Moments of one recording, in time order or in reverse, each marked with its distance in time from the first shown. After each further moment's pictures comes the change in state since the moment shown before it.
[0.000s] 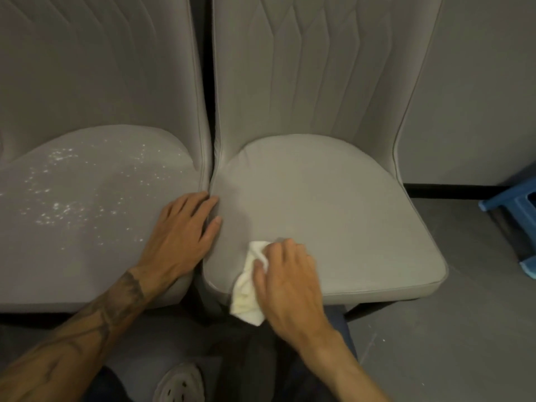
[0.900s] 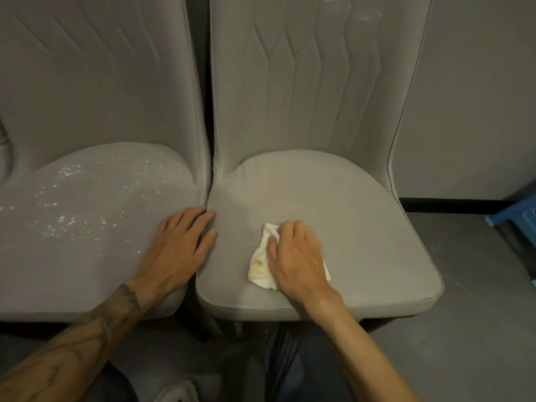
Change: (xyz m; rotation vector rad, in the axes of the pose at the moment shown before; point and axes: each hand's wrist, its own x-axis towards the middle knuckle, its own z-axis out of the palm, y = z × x) left_hand -0.002 0.005 0.001 -0.003 0.005 -0.031; right_hand 0.062 0.039 0.002 -0.051 -0.098 0.059
